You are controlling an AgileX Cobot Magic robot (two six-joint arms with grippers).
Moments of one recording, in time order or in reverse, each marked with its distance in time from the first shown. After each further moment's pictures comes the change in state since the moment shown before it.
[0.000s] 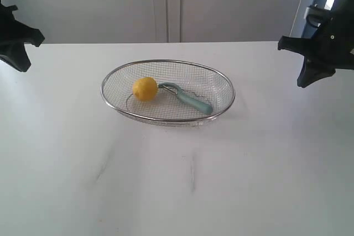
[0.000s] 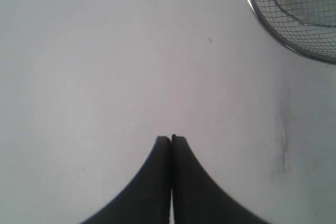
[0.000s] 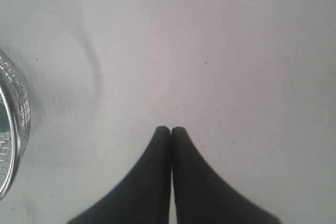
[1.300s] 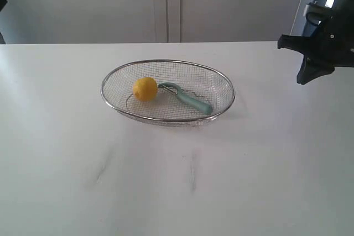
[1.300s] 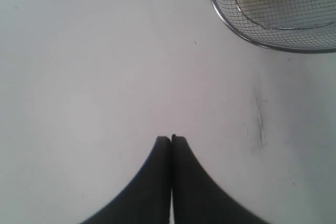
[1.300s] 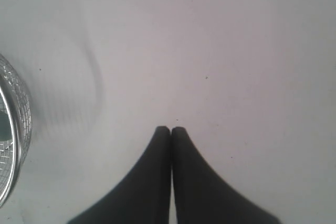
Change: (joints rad) left arm 0.000 -0.243 0.000 0.011 0.101 0.000; right arm 0.000 0.000 0.000 0.000 -0.035 -0.027
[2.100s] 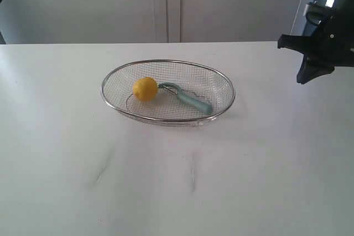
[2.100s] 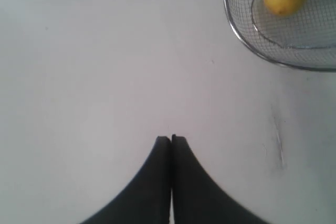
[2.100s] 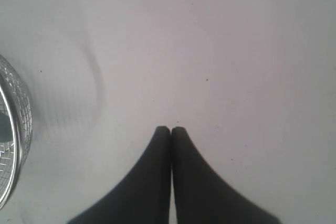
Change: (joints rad) left arm 0.001 -0.053 0.056 0.040 -0.100 0.002; right arm 0.000 0.000 0.000 0.000 -0.006 -0.002
